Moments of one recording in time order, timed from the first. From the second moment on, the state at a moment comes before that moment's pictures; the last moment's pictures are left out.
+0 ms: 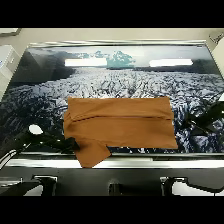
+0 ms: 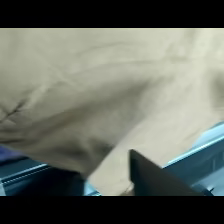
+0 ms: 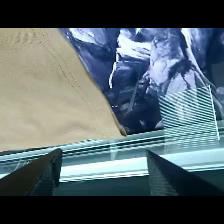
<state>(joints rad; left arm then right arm) -0.05 -1.19 0.49 0.85 -1.12 -1.38 -0.43 -1.44 1.22 -1.42 1.63 1.54</state>
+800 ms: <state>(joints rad) -0.06 -1.19 0.48 0.86 -1.11 -1.33 -0.44 -1.38 0.85 -1.35 1.40 1.40</state>
